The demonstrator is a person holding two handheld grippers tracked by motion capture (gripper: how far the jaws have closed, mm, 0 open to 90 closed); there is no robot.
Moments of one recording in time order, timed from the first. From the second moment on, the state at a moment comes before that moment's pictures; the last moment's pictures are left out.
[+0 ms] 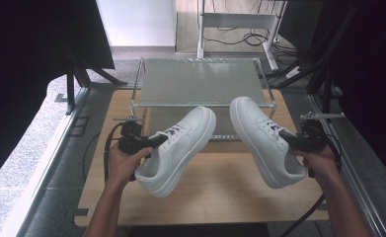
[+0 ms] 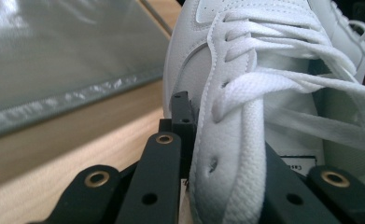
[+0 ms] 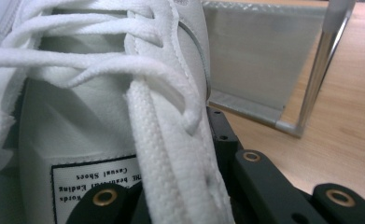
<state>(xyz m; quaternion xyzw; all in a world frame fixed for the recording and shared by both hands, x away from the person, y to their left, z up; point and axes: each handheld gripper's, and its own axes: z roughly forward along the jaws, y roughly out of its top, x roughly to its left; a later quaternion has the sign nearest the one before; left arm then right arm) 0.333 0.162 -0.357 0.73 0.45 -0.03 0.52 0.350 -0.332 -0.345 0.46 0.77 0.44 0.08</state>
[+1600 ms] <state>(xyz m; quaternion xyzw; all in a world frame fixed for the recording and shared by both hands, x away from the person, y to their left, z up) 0.423 0.162 -0.265 0.69 0.47 0.01 0.55 0.432 -0.299 -0.258 0.50 0.74 0.45 0.11</state>
